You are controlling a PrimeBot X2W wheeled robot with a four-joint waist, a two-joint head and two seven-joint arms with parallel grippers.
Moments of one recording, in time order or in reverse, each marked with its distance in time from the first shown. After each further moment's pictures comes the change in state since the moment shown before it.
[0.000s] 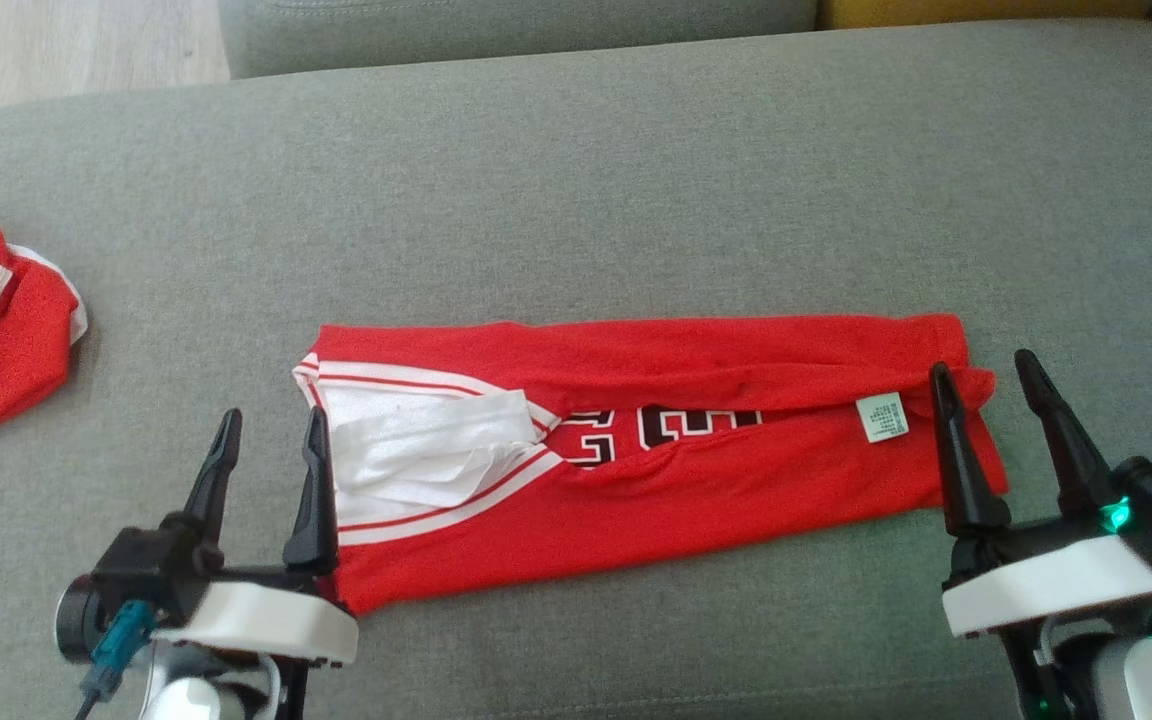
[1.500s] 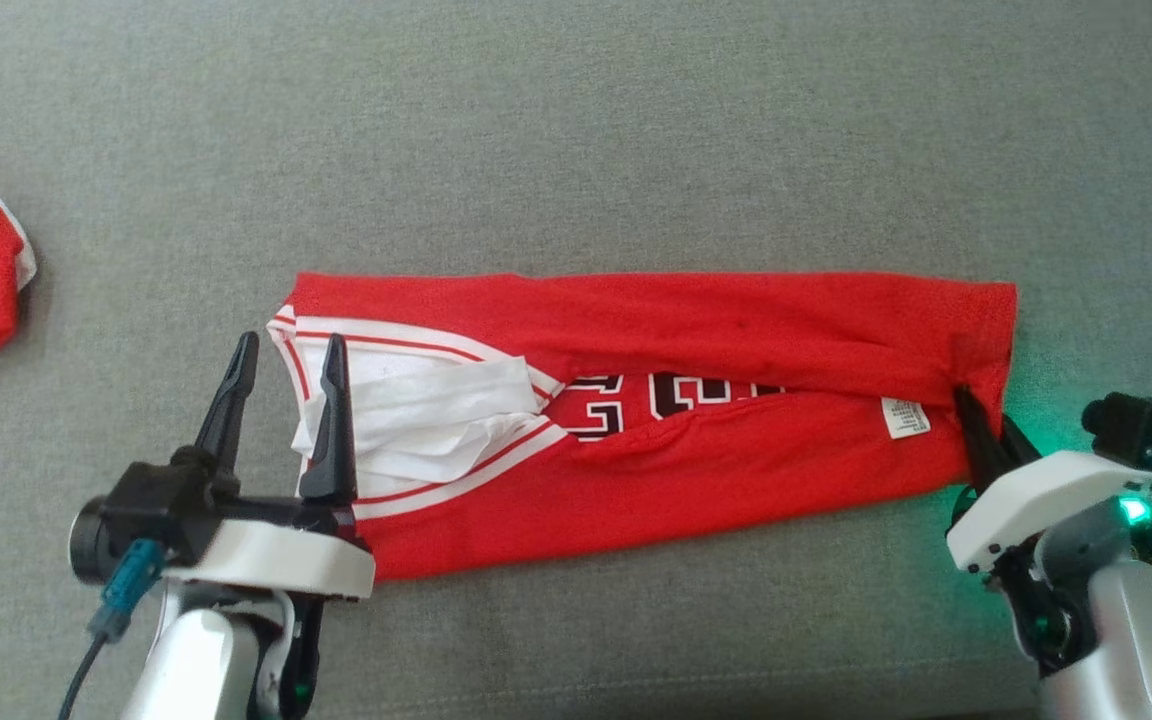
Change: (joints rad) left arm -0.122 -0.006 -0.032 0.026 -0.004 -0.016 -0.021; right arm -0.231 0.011 -0.099 0.468 0.147 0.000 0.209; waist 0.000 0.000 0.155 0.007
